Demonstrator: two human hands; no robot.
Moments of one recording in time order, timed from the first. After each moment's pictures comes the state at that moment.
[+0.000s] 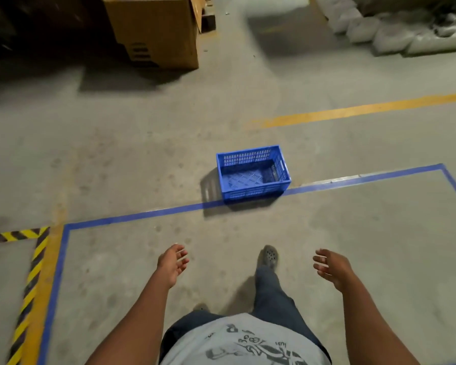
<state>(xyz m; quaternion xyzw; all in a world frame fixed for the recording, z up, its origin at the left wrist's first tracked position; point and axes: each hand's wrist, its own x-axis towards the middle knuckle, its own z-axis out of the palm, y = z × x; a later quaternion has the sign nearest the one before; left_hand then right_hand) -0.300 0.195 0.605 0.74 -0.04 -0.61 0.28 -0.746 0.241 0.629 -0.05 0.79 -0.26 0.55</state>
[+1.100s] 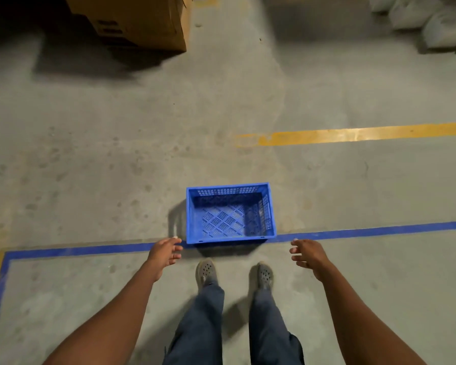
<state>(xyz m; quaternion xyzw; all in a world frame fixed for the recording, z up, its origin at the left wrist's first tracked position) -0.491 -0.264 0.482 0.78 -0.13 -0.59 0.18 -0.906 -0.280 0.520 -0.17 0.79 -0.13 0.57</state>
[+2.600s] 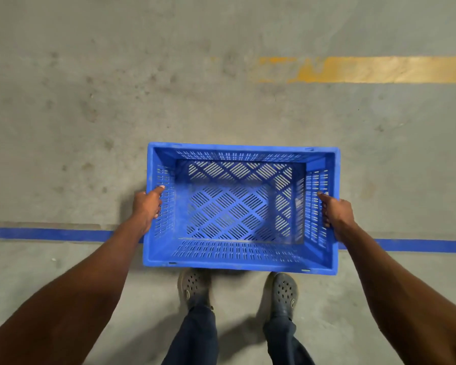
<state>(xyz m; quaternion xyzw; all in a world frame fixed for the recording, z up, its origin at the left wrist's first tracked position) -0.467 -0.437 0.056 0.84 -0.10 -0.48 0.21 -0.938 -0.468 0.059 -0.15 0.81 -0.18 0.53</state>
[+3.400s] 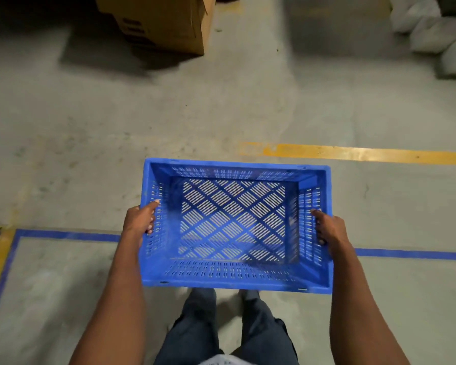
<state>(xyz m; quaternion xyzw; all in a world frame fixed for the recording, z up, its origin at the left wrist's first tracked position) -0.497 -0.341 0.612 0.82 -0.16 -0.47 0.31 -0.969 -0.386 0.618 -0.20 0.79 -0.25 0.52</state>
